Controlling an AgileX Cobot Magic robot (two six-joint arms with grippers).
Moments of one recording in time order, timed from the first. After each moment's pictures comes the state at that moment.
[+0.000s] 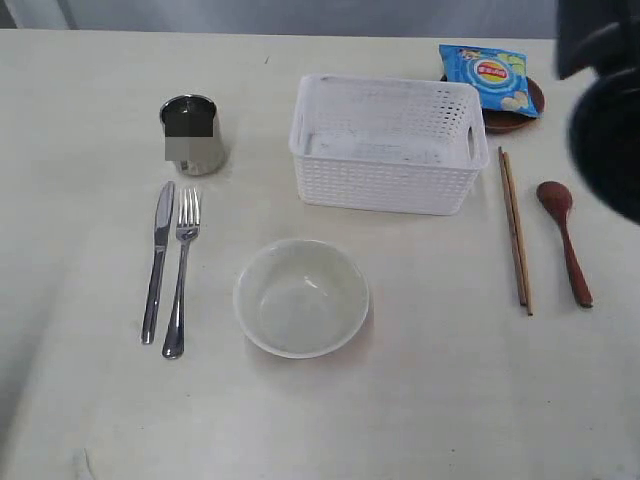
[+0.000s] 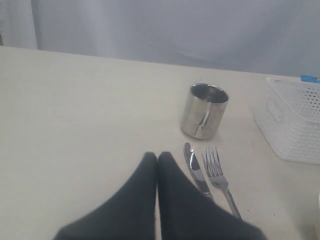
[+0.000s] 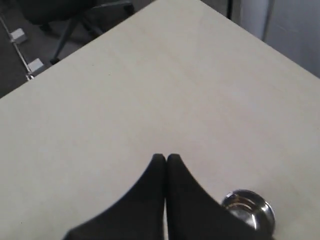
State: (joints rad) left arm -0.16 0.00 0.00 -0.02 0.33 -0.16; right arm 0.81 2.15 -2.33 0.26 0.96 -0.12
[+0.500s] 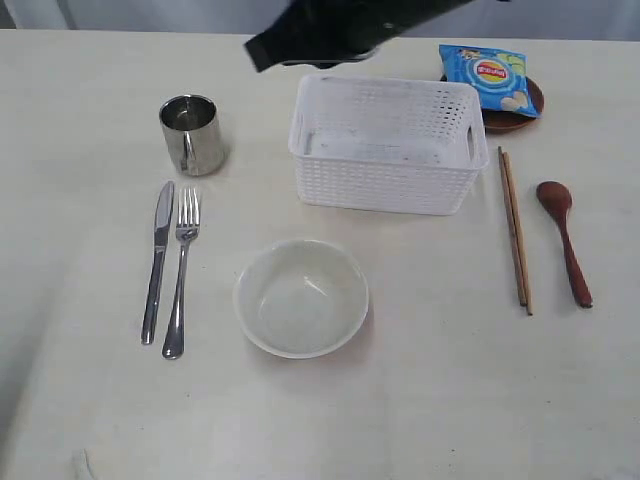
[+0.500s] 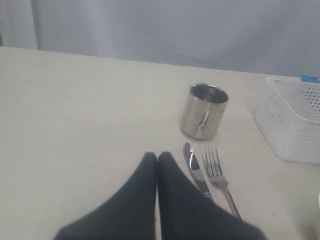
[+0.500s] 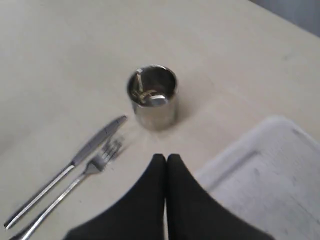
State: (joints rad) left arm -0.16 0.00 0.00 -0.02 0.33 -0.16; right arm 0.57 1.67 -1.28 0.50 0.53 -0.53
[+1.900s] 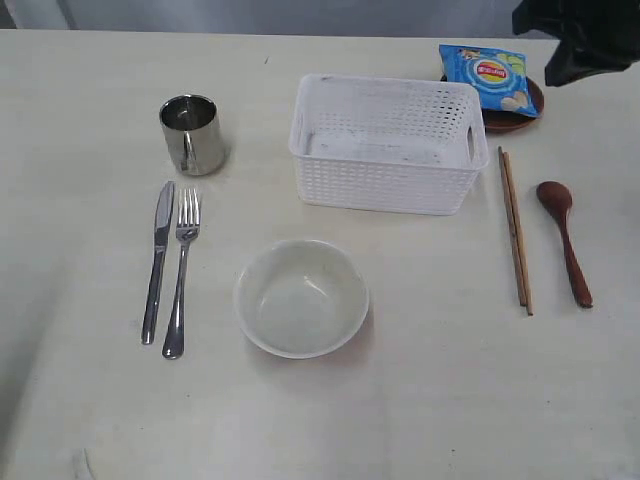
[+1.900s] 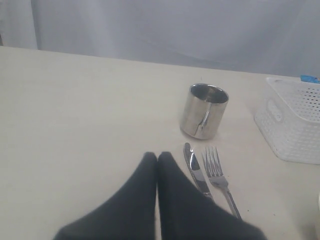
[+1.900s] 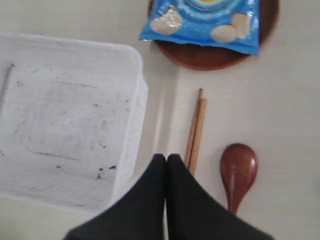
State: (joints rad) left arm -0.16 0.00 0.00 -0.02 0.33 -0.16; right arm 0.06 1.66 -1.27 0.17 0.83 -0.06
